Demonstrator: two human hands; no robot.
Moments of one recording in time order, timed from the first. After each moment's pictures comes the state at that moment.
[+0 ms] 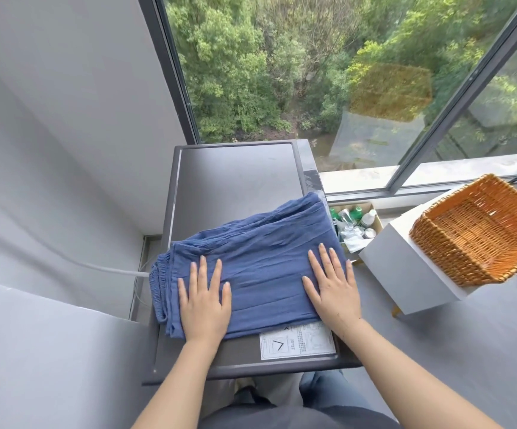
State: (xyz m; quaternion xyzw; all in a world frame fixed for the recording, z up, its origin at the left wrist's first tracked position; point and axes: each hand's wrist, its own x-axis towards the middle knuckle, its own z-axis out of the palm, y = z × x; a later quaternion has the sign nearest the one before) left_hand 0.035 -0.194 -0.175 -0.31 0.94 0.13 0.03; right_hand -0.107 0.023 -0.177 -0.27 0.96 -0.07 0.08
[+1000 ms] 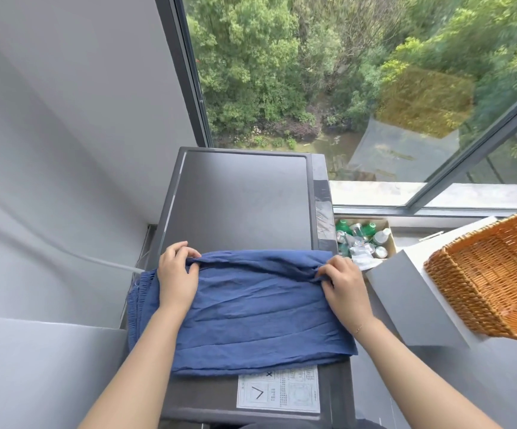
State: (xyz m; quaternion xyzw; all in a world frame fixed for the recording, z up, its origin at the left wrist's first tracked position) left_hand -0.046 -0.262 -0.161 -0.41 0.85 0.30 -0.17; right_hand -0.211 0.013 -0.168 -0.37 0.88 -0.28 -0.06
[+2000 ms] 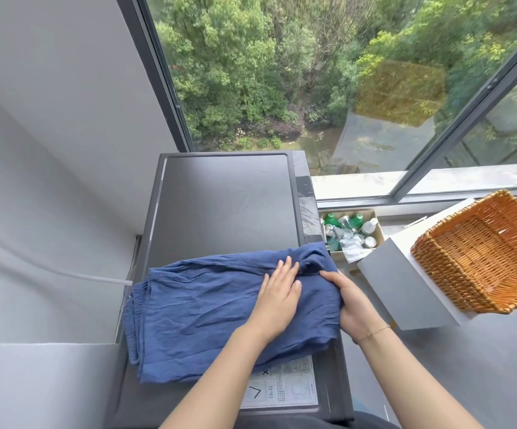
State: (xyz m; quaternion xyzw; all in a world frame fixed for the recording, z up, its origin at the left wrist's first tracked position) left_hand -0.112 -0.106 -0.145 -0.17 0.87 0.45 0.12; right_hand -0.187 0.022 -0.126 0.21 0.52 -0.72 0.41
